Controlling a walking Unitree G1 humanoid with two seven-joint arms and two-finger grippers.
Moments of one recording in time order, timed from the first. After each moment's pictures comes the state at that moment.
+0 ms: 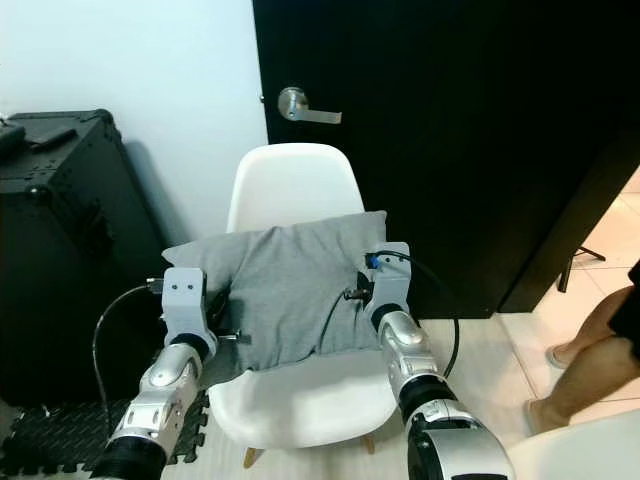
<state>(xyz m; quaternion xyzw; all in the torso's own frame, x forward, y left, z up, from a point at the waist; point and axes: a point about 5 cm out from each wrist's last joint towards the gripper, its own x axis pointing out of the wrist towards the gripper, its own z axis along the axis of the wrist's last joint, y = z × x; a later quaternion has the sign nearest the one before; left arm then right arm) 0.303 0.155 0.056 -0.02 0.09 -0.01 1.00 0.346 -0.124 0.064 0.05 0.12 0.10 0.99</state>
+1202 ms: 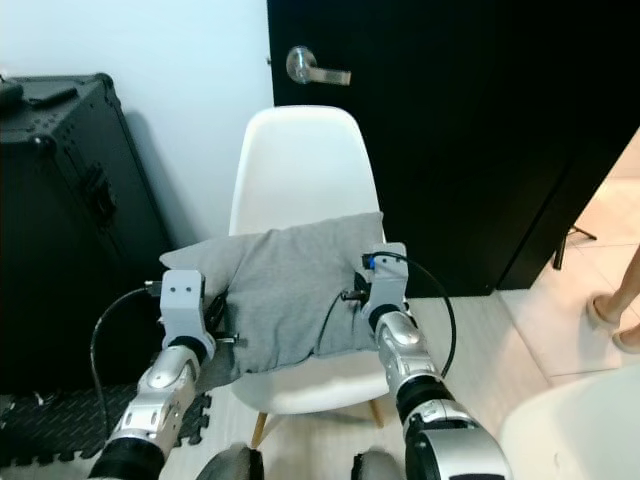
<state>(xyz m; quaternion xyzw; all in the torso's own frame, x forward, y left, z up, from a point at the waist) 0.302 0.153 0.050 -0.03 0.10 -0.01 0.99 0.346 -0.126 0.064 0.04 0.12 0.10 0.99</state>
